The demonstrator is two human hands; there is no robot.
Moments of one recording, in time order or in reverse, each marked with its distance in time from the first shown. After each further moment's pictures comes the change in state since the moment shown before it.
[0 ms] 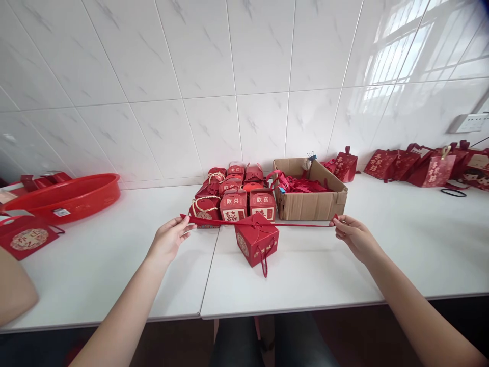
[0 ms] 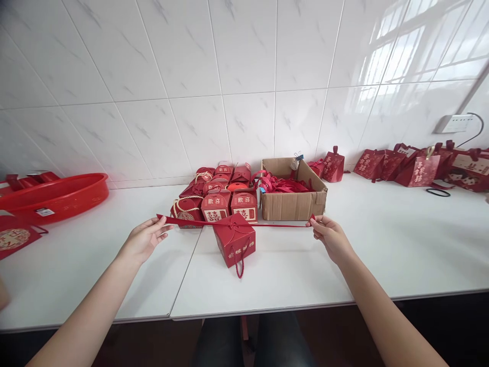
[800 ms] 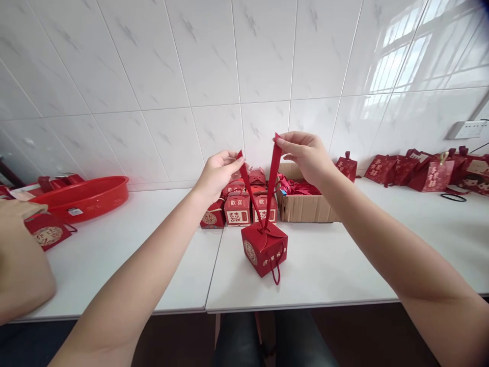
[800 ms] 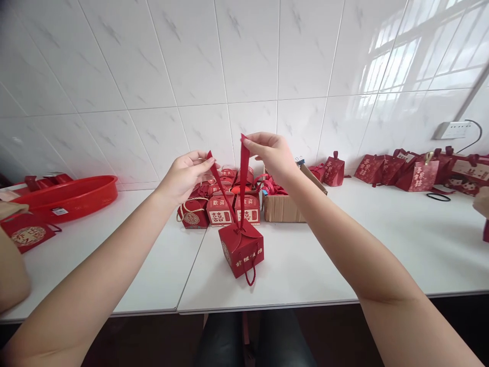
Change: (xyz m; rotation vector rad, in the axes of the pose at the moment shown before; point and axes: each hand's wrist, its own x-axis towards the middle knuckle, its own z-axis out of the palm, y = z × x) left_hand -0.047 0.107 0.144 0.139 -0.512 0.462; right_hand 0.021 -0.183 0.162 -0.080 -0.303 -0.648
